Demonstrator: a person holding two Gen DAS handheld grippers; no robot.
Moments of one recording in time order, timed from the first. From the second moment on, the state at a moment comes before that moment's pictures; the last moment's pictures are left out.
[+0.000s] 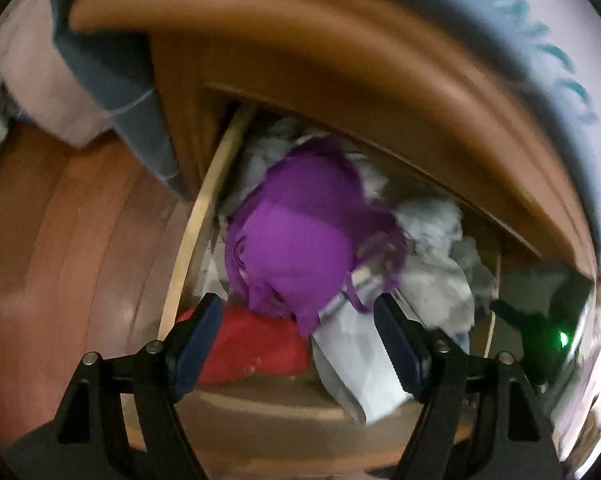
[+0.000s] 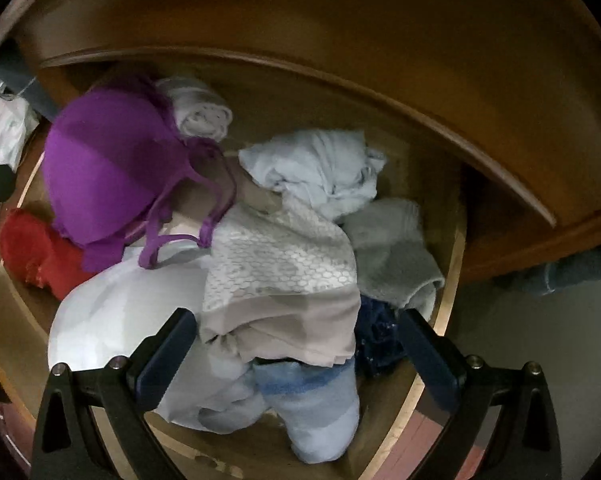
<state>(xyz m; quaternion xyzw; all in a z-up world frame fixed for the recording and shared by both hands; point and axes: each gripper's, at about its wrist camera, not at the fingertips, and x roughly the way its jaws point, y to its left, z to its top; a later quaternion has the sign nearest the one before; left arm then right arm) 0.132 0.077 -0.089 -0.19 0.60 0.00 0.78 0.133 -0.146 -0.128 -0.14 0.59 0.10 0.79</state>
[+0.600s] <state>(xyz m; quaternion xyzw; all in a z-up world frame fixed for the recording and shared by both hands) 0.133 0.104 -0.163 -0.36 0.58 0.11 0.72 0.096 -0.138 -0.101 -0.16 0.57 0.16 0.79</state>
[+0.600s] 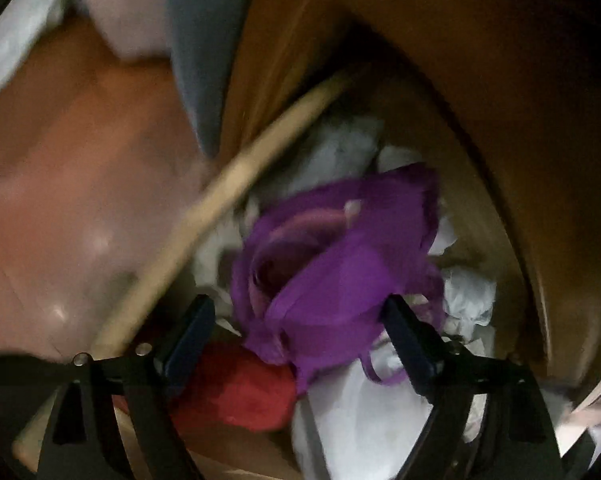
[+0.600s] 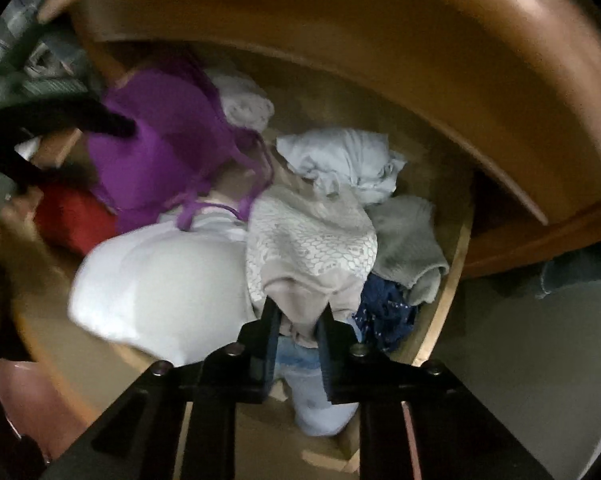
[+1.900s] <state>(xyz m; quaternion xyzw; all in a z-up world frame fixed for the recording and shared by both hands) 0.044 0.079 0.033 -0.27 0.45 -0.06 0.85 0.059 -0.233 -0.029 0.12 0.49 0.25 0.83</state>
